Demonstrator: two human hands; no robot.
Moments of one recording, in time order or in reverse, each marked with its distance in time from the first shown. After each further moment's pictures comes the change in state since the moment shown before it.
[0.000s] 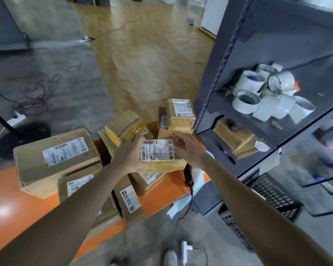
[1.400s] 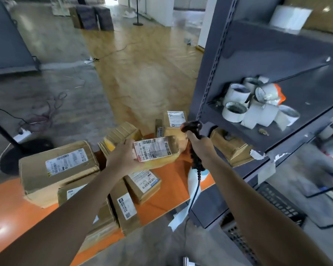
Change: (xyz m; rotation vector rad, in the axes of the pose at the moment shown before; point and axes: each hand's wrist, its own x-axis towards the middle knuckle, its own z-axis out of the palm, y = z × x) left_hand -0.013 0.025 -0.034 0.001 0.125 -0.111; right_hand -0.018 -0.036 -0.053 0.527 0.334 0.483
